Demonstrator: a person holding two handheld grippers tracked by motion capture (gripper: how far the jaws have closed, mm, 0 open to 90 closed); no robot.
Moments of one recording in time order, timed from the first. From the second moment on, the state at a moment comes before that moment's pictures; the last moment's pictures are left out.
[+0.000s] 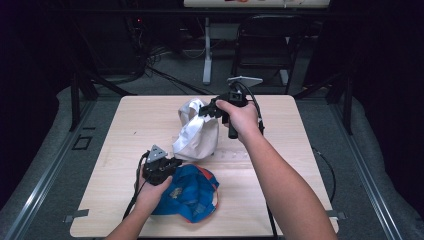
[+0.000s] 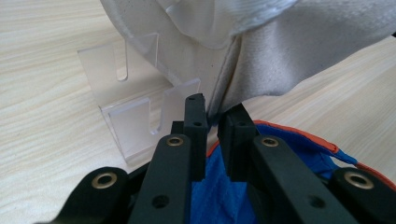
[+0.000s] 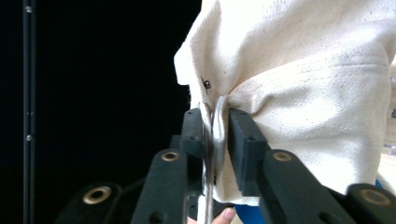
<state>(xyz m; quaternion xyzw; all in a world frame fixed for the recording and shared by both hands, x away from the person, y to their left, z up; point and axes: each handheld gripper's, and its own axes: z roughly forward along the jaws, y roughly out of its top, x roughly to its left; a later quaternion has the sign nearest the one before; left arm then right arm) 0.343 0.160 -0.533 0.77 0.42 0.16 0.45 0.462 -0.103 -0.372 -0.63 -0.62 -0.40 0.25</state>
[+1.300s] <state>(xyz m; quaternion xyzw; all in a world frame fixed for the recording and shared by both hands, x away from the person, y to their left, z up) 0.296 0.244 -0.528 0.74 0.48 0.15 0.44 0.381 -0.176 -0.385 -0.57 -0.69 -0.43 0.11</state>
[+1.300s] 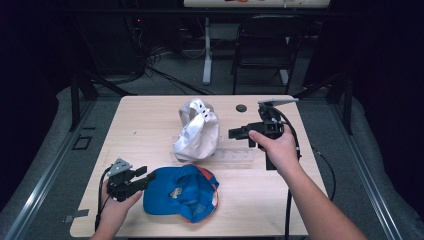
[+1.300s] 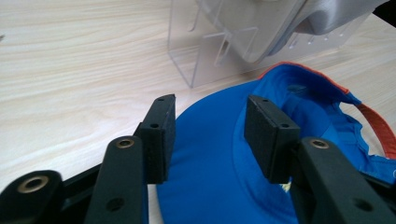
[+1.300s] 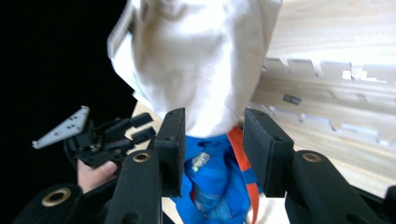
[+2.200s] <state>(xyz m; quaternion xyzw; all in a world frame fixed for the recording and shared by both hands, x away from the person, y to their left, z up) 0.285 0.268 -0.548 0.73 0.49 0.17 0.44 0.317 -0.167 -0.478 -0.56 -0.73 -0.40 0.04</state>
